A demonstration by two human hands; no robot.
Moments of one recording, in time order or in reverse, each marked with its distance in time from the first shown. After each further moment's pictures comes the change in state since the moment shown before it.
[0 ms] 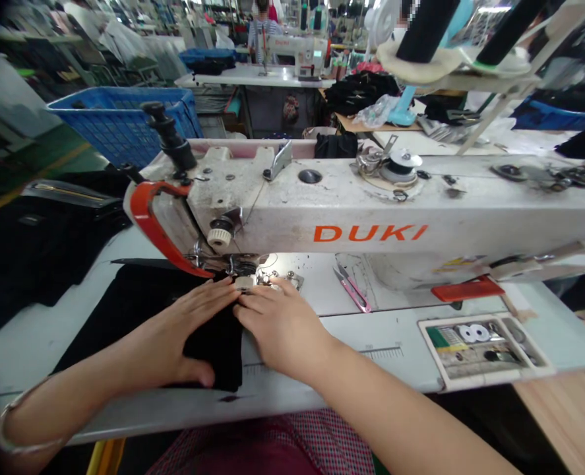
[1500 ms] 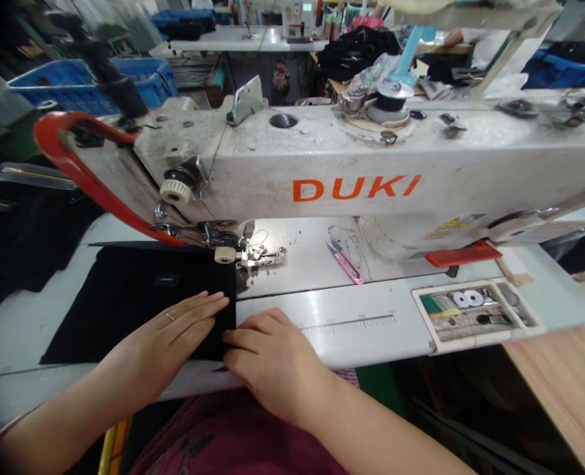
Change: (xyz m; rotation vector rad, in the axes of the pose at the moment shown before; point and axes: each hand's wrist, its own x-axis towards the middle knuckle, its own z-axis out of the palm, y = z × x) left_hand -0.032 0.033 0.019 0.225 0.061 0.158; right_hand -0.047 -0.051 0.028 0.245 0.125 0.027
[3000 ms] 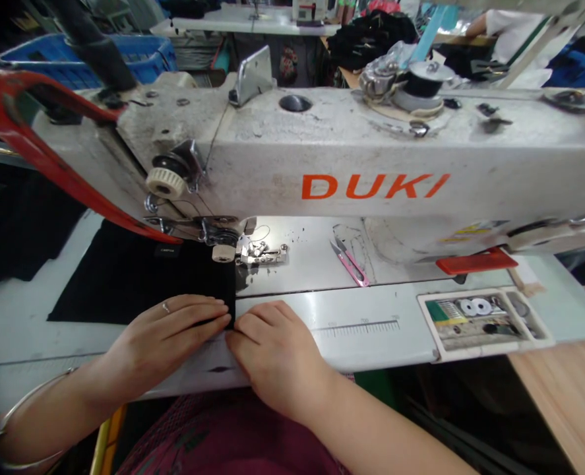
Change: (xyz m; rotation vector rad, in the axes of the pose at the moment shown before) left_hand 0.007 -0.010 0.008 -0.130 0.166 0.109; right_hand 0.007 0.005 -0.006 -0.022 0.021 0.056
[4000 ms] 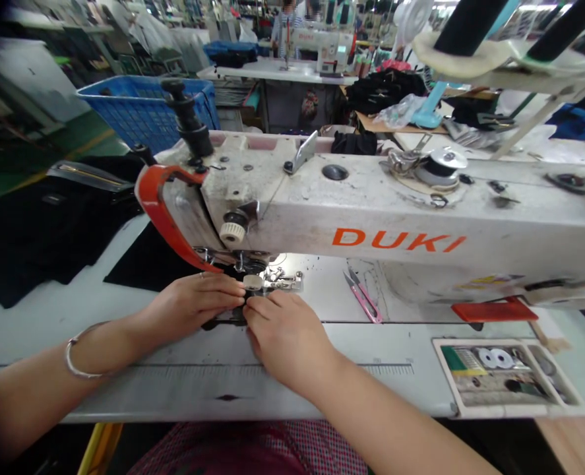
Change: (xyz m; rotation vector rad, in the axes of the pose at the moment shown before) left_hand 0.029 -0.063 0.001 -0.112 0.075 -0.102; right_hand 0.045 0.032 -0.013 -0.237 -0.171 -0.056
